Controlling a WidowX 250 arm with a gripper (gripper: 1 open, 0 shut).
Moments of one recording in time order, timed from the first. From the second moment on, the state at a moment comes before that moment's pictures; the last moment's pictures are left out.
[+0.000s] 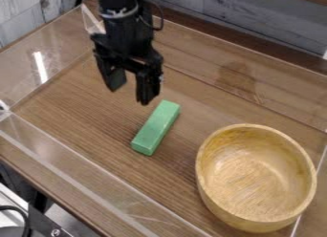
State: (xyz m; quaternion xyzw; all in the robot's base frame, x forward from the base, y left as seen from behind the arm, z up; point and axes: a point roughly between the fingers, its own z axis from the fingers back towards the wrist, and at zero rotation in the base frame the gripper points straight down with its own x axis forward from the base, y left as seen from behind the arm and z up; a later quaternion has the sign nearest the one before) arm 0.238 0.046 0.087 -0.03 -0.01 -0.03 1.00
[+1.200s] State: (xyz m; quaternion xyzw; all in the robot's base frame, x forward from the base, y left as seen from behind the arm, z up) arm 0.241 0.037 0.023 -0.05 -0.04 -0.04 1.00
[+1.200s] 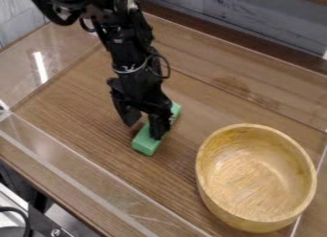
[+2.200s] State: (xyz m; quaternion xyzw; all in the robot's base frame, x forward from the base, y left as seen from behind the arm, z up) arm 0.229 0.035 0.029 -0.06 0.02 -0.03 1.00
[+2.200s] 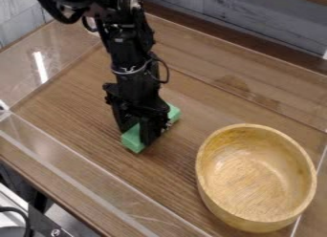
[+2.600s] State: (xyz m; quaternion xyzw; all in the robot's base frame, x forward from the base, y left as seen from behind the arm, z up) arm 0.222 0.031 0.046 -0.06 0.04 -0.01 1.00
